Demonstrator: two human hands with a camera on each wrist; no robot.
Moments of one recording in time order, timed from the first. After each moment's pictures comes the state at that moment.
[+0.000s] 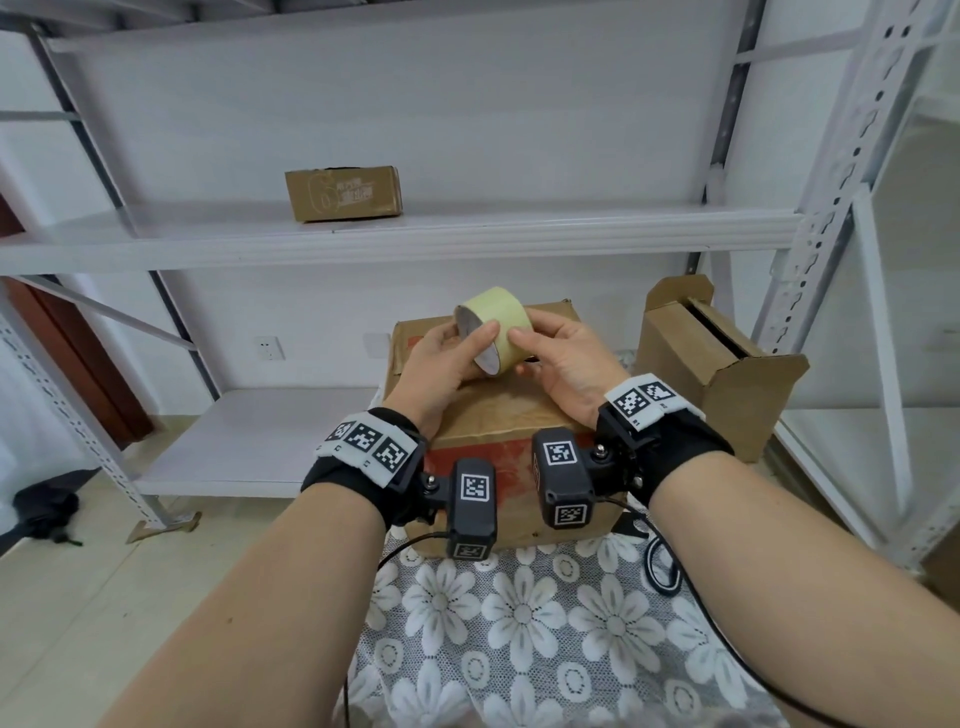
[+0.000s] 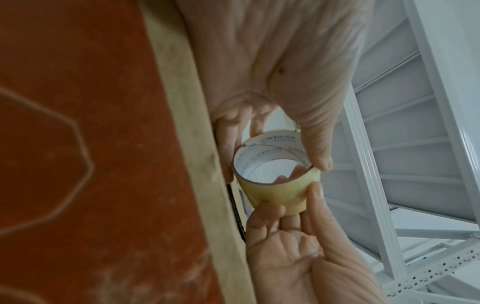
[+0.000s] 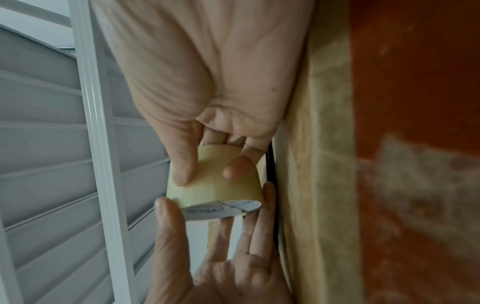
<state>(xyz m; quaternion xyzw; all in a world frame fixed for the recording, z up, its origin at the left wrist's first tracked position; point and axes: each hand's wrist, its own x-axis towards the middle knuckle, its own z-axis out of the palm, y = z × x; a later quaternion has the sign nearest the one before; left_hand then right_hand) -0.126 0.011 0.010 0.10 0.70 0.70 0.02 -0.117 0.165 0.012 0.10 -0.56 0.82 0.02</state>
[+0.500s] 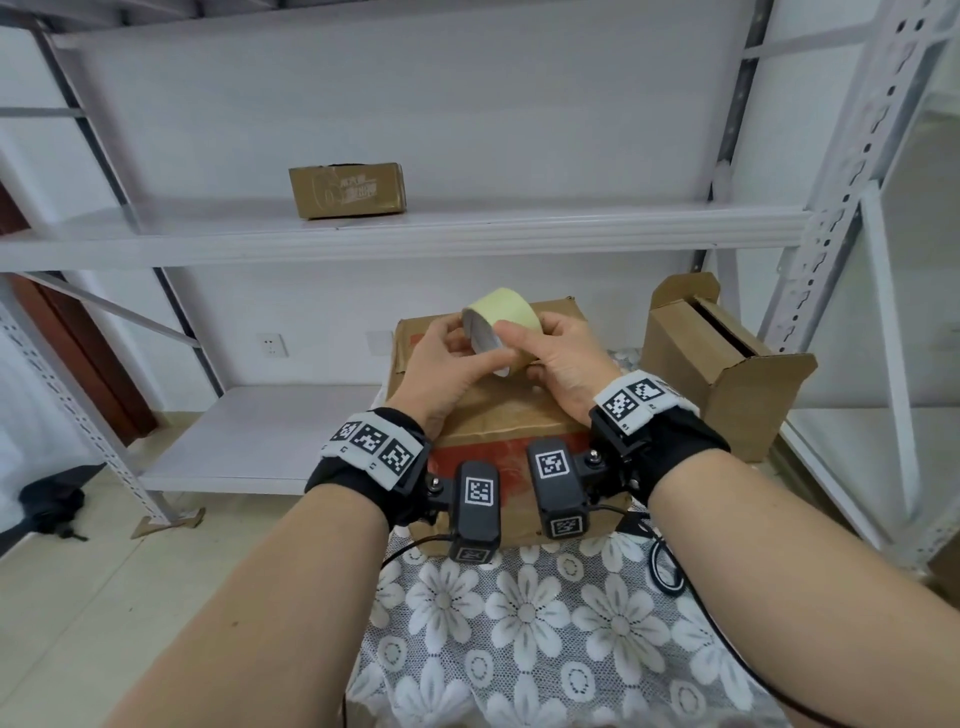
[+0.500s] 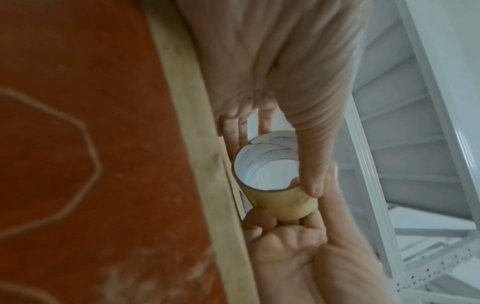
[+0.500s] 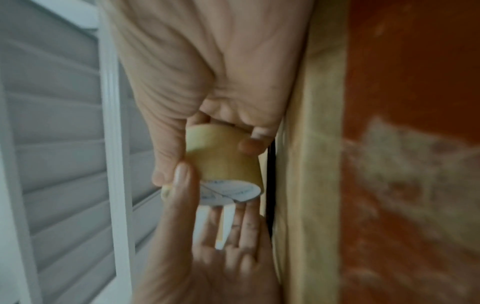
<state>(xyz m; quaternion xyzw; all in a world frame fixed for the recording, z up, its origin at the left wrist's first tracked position) -0.124 0.008 0.007 0.10 0.74 0.67 -0.02 -0.118 0.156 0.013 0.03 -0.64 0.77 0.04</state>
